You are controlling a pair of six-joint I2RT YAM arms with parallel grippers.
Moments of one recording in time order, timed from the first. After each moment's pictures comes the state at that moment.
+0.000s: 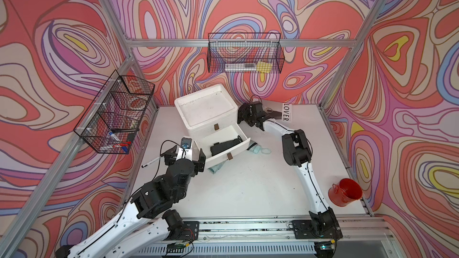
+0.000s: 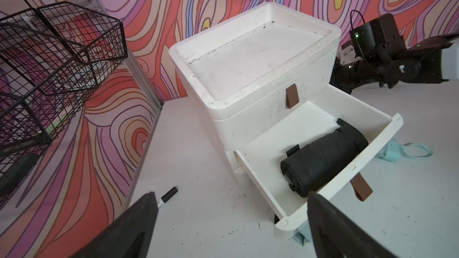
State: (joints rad) left arm -0.86 0.66 0.84 -0.64 -0.85 -0.13; right arm 0.37 2.63 2.17 -0.13 -0.15 0.98
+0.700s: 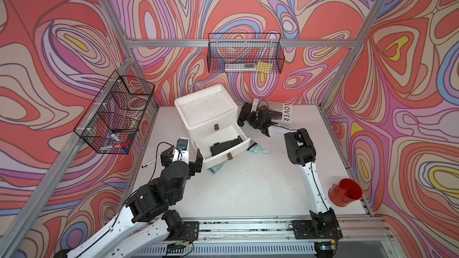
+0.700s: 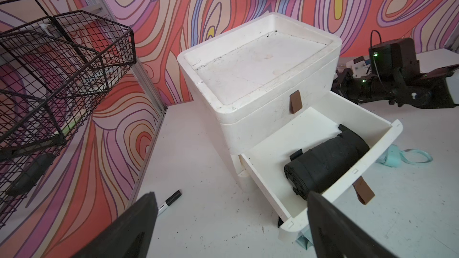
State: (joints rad) left arm -0.86 0.59 0.84 -0.64 -0.85 -0.11; right arm 0.30 2.55 1.86 0.24 -0.27 1.06
